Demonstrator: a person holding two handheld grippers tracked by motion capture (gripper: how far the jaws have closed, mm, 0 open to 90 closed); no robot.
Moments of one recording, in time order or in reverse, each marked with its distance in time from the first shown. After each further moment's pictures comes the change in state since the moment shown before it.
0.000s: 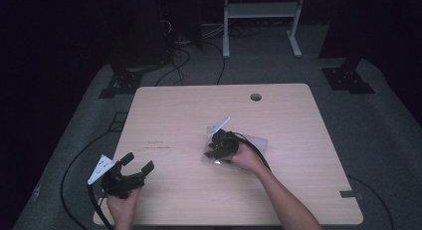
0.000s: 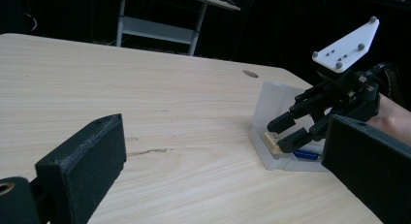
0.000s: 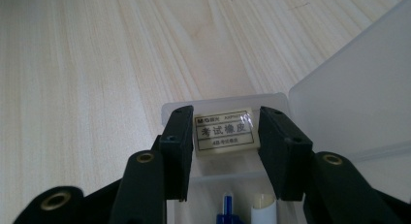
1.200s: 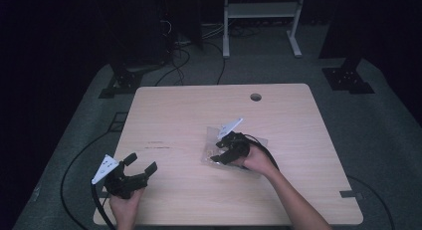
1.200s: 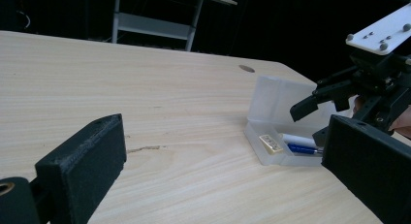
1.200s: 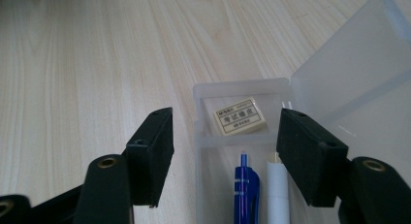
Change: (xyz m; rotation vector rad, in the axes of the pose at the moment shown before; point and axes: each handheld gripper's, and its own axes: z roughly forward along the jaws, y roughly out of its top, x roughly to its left) left arm -0.006 -0.002 0.004 0.019 -0.012 0.019; right arm 0.010 -0.016 -0.038 -0.061 0.018 -0.036
